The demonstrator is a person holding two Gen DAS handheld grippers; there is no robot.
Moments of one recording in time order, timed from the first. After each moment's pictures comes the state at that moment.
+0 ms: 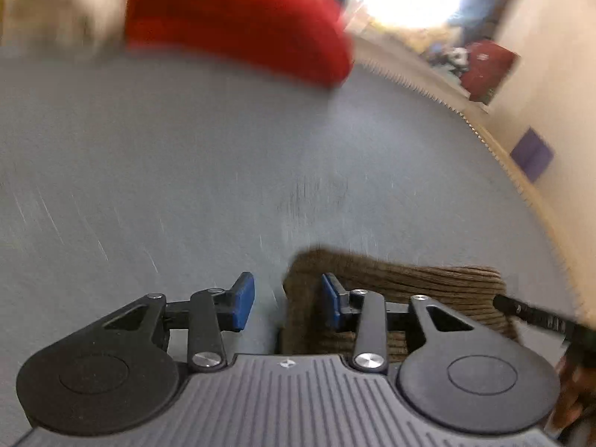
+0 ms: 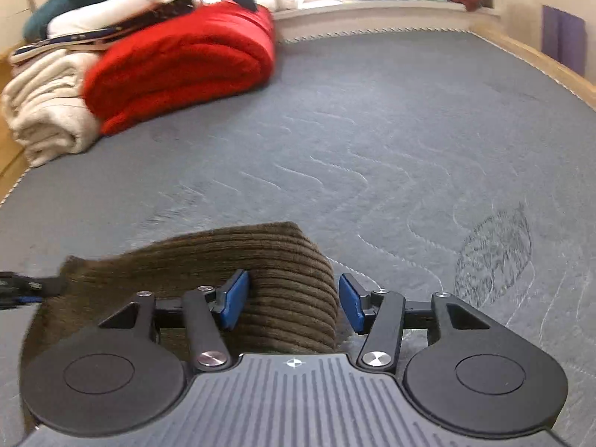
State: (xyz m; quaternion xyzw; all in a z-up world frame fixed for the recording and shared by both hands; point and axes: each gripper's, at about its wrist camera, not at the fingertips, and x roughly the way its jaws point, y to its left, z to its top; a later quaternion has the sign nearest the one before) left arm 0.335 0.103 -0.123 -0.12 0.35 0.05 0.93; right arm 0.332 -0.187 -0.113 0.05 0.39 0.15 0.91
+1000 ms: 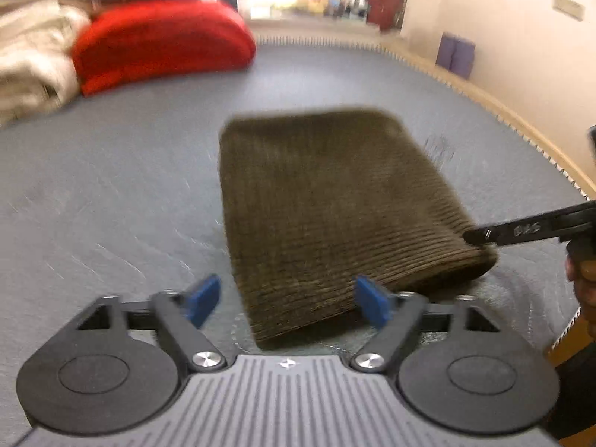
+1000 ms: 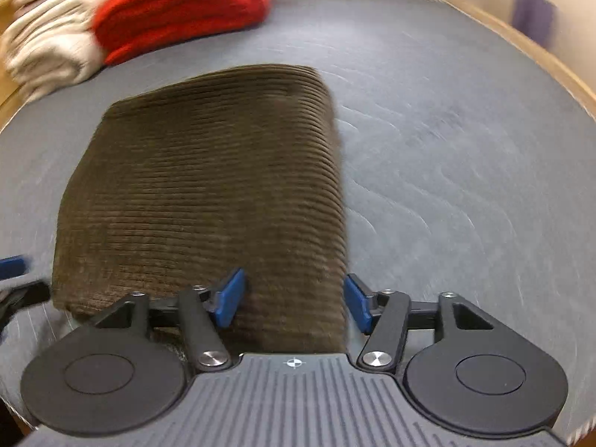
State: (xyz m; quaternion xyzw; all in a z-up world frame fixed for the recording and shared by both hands) left arm 0.136 0.035 -0.128 0.00 0.36 -0.02 0.93; right arm 0.150 -0.188 -0.111 0.01 0.46 0.10 0.89
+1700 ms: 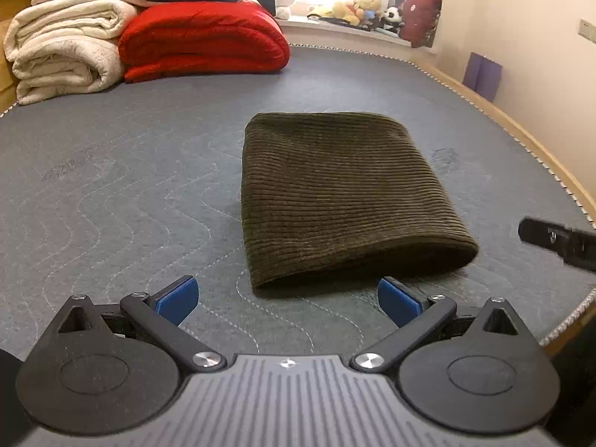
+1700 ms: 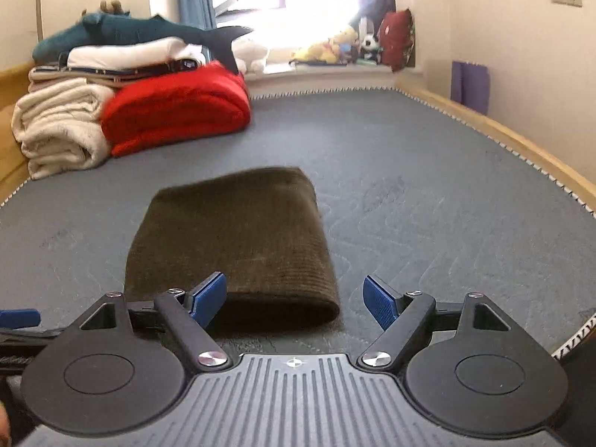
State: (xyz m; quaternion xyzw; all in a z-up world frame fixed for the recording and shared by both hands) left arm 0.077 0.003 -0.104 -0.03 0.38 0.04 0.92; right arm 0.010 -0.179 -0.039 0.04 0.30 0.05 0.95
